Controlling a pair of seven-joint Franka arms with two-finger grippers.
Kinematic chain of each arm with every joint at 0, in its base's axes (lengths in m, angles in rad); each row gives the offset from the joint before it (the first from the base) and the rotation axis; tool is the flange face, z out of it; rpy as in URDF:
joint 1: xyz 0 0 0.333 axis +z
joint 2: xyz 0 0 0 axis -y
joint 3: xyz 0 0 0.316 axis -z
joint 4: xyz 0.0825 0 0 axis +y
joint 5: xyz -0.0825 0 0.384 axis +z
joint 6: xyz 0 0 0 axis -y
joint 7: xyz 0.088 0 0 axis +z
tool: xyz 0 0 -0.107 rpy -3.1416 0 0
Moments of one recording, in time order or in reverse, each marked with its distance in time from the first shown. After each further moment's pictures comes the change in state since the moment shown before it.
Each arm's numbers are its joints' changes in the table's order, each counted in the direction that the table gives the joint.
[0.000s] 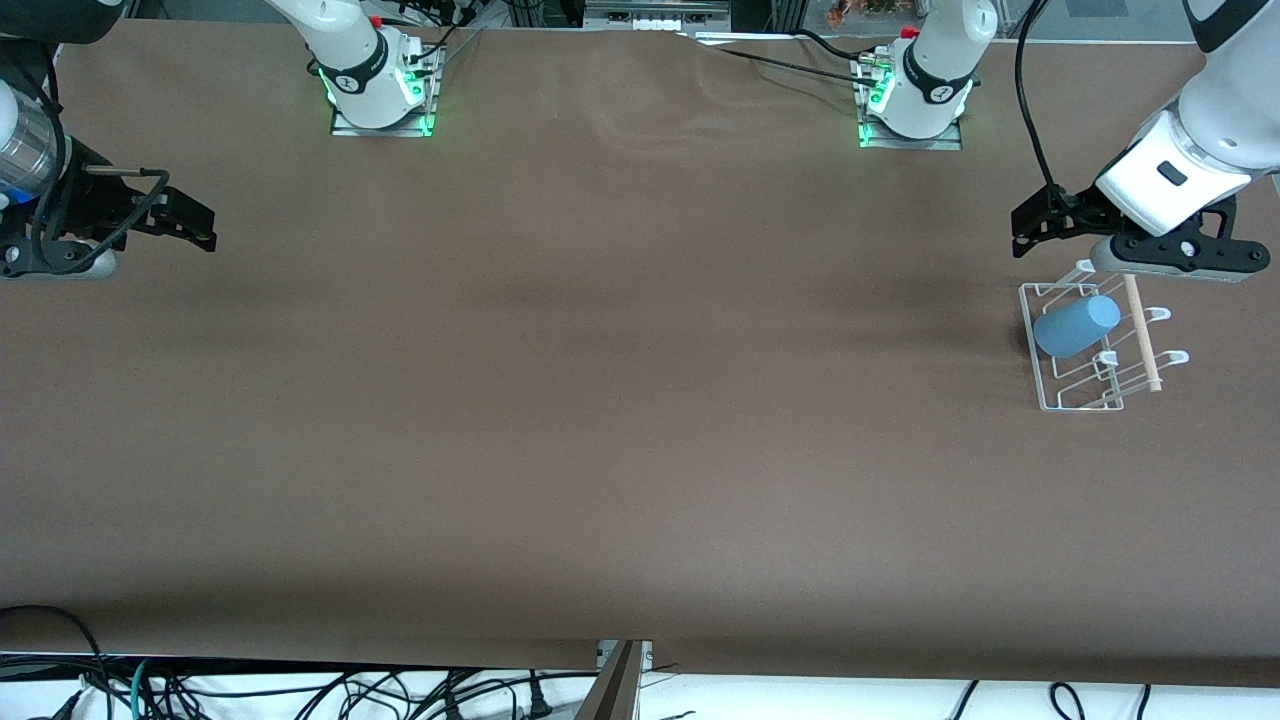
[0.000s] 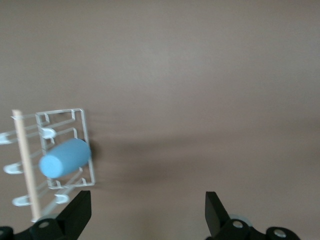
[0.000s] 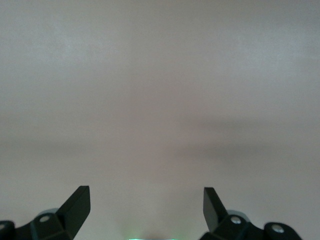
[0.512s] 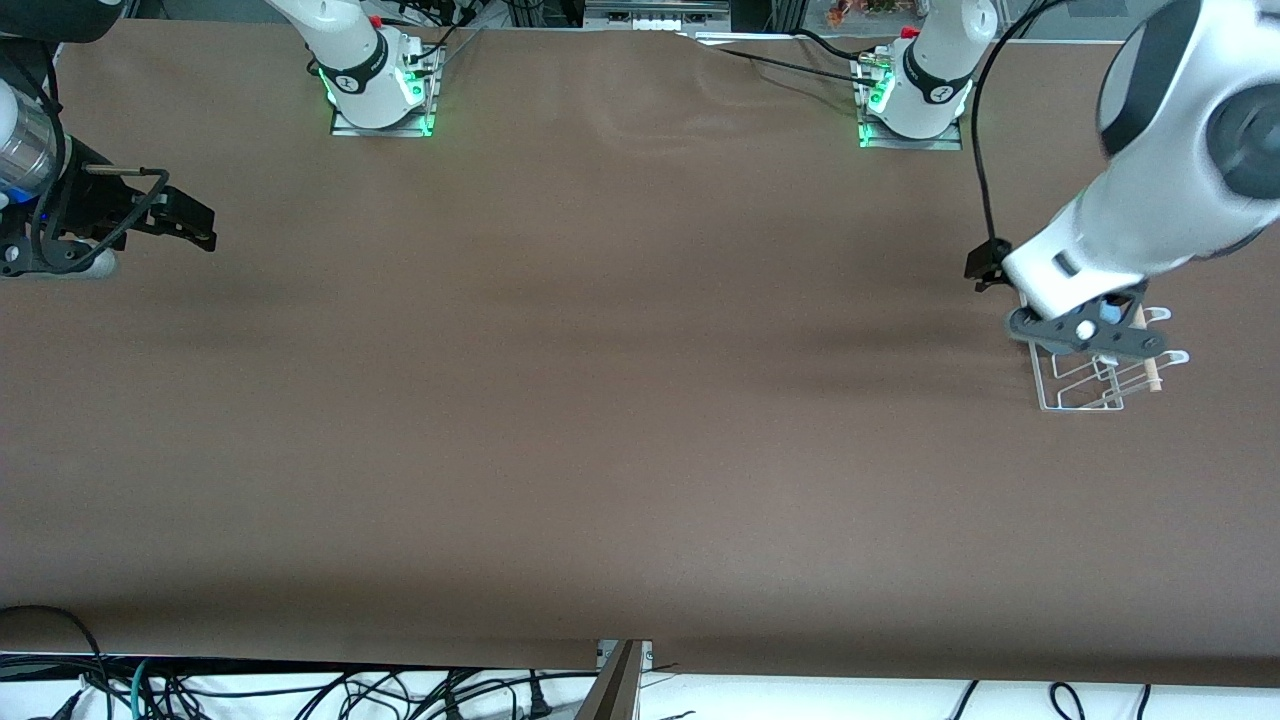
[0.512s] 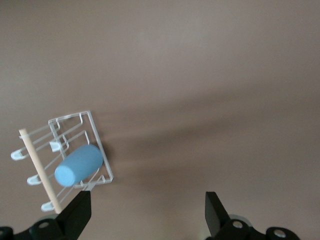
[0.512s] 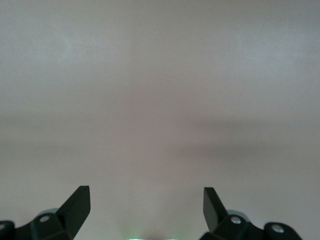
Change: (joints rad) left arm -0.016 -0.237 0.125 -0.316 0.155 -0.161 0.002; right arm 0.000 0.000 0.000 0.000 0.000 0.000 0.000
